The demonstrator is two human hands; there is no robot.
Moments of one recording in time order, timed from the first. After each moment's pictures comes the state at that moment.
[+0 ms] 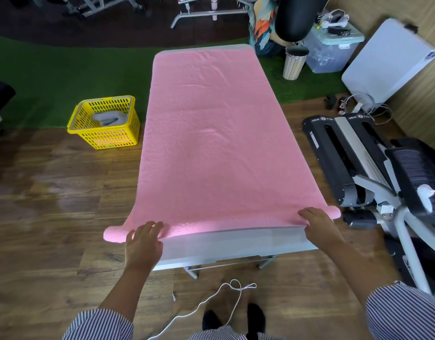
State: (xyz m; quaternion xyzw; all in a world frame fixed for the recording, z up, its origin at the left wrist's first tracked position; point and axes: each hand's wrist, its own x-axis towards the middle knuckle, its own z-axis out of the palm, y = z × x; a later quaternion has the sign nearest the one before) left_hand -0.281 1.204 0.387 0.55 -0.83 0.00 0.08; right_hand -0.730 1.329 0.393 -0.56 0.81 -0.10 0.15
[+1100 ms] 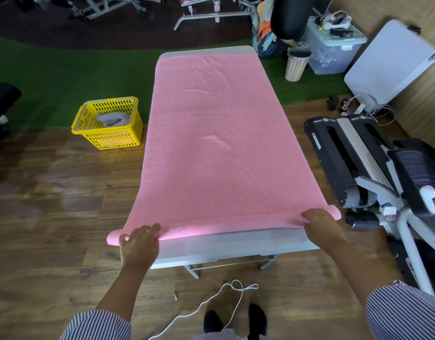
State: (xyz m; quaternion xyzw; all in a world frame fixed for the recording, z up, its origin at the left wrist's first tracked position) left_hand -0.271 1.209 0.397 0.60 -0.80 0.00 0.04; right_hand -0.730 1.330 0.404 -0.58 0.80 -0.02 0.13
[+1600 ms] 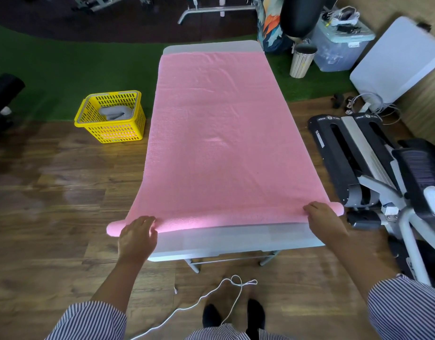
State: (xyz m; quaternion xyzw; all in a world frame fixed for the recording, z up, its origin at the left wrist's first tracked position) left_hand -0.258 1.200 0.396 0.57 -0.81 -0.04 0.11; right_hand -0.730 1.322 0.407 -0.59 0.80 -0.05 0.12
